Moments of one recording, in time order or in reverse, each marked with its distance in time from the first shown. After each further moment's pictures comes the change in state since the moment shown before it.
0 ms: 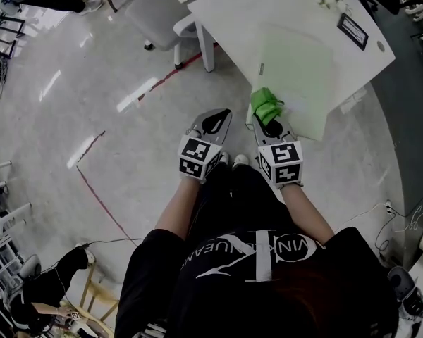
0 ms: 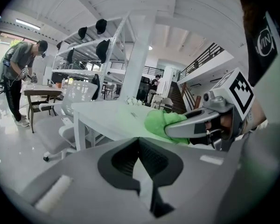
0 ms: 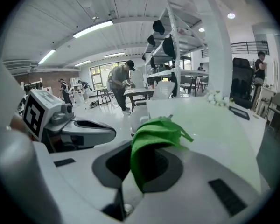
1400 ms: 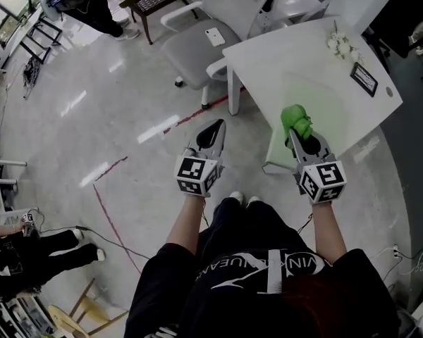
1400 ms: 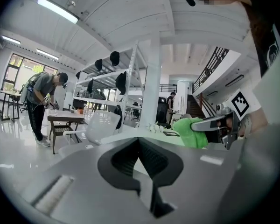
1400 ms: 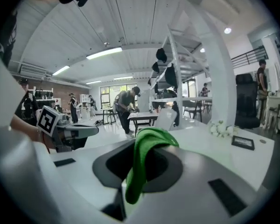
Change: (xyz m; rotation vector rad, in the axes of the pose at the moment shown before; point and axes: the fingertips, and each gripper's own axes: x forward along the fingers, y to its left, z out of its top) left arm -0.072 0.080 0.101 0.049 -0.253 0.246; right arm -0.038 -0.035 0.113 -0.061 -0.302 0.073
